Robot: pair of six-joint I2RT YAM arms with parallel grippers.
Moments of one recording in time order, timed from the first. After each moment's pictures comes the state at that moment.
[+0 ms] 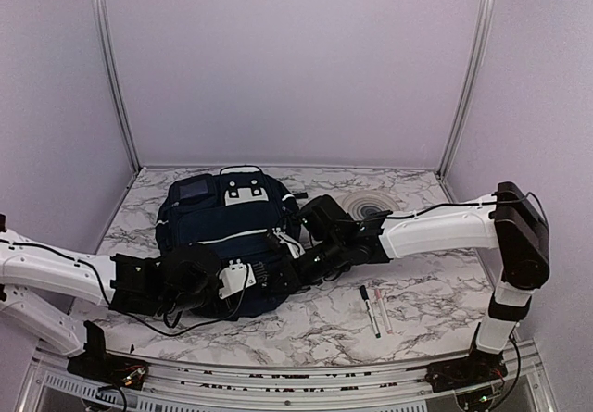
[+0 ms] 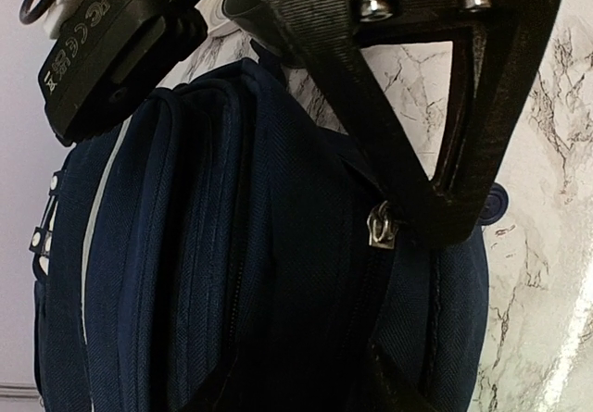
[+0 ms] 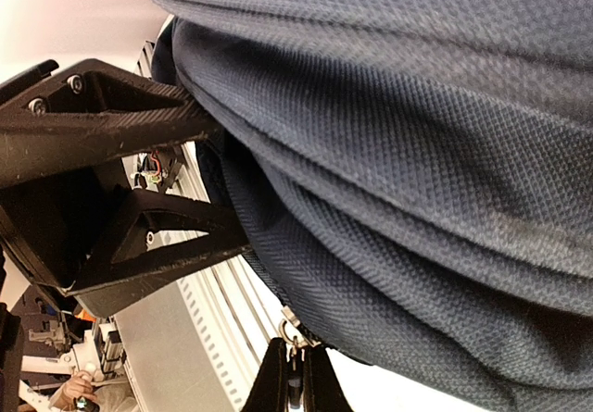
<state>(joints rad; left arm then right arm) -1.18 1.28 0.64 -0.08 -0.39 0.41 1.00 1.80 1.18 -0.19 -0.59 0.56</state>
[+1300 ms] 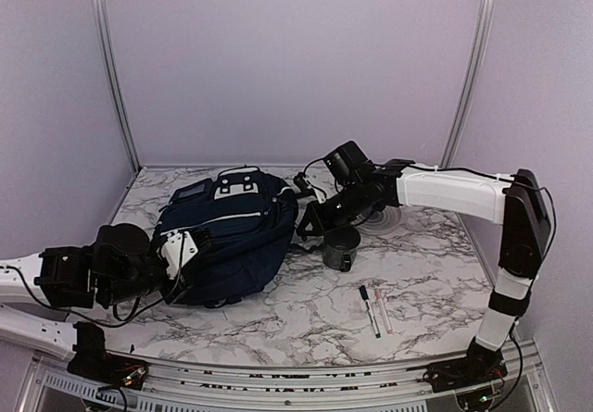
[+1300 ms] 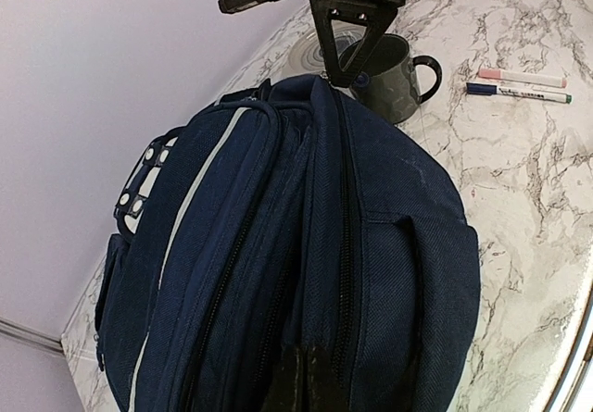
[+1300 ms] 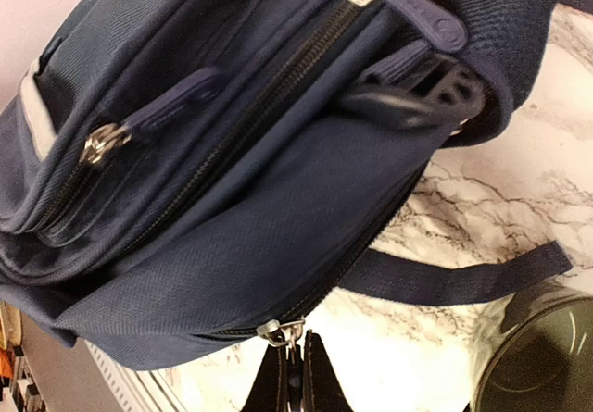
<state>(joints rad) -1.20 0.83 0.64 -0.34 -0.46 0.26 0.75 1.81 1.44 -0.53 -0.37 0.27</state>
